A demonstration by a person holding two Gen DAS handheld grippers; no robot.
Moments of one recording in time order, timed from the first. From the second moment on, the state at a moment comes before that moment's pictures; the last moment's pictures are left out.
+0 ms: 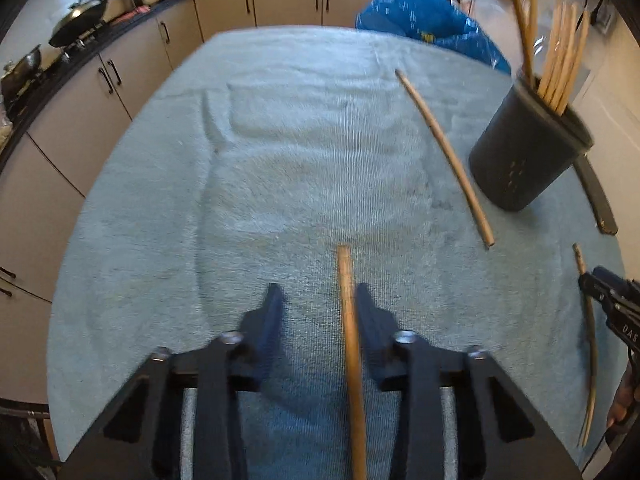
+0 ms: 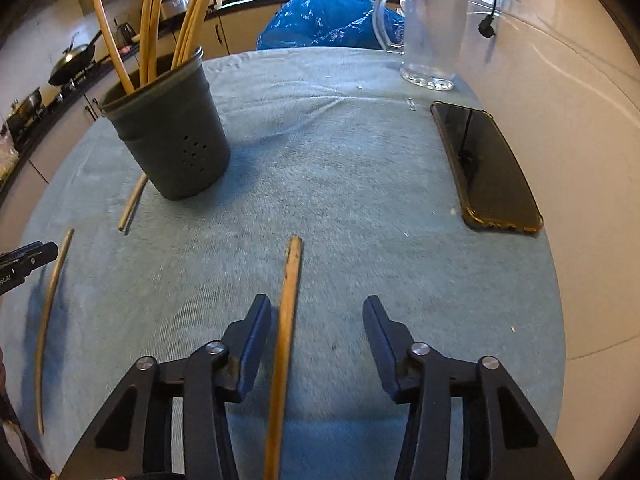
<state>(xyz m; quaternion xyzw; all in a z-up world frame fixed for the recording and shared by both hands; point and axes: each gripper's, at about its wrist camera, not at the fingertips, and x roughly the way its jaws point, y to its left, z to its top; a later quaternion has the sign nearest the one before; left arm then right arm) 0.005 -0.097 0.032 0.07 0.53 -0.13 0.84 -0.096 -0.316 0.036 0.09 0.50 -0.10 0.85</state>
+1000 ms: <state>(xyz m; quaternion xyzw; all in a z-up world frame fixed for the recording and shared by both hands) -0.004 -0.097 0.052 0.07 0.49 -0.15 0.86 -0.082 -0.316 0.042 0.14 0.49 -0.08 0.86</state>
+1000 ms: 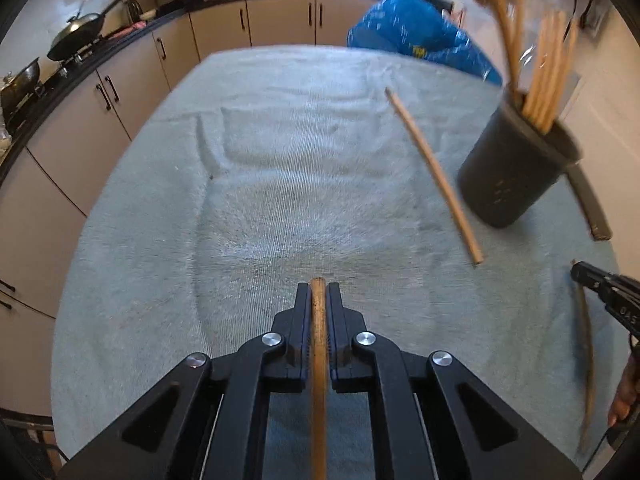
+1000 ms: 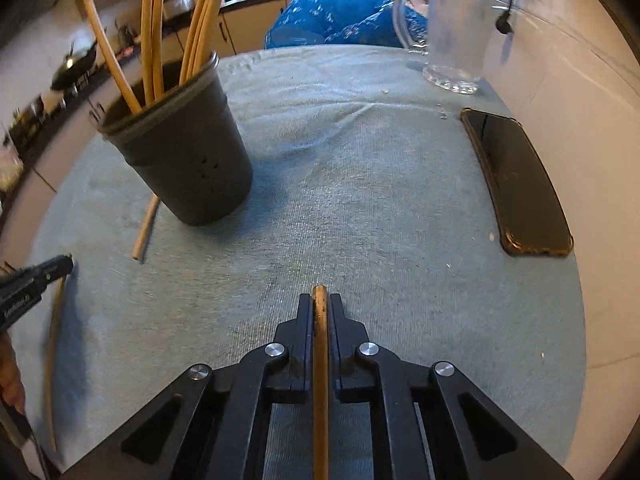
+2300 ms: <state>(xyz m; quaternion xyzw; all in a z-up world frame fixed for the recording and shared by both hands) -0.149 -0.078 0.212 -0.03 0.26 -0.24 0.93 -0.209 -0.272 0.181 0.18 0.25 -0.03 0.95</state>
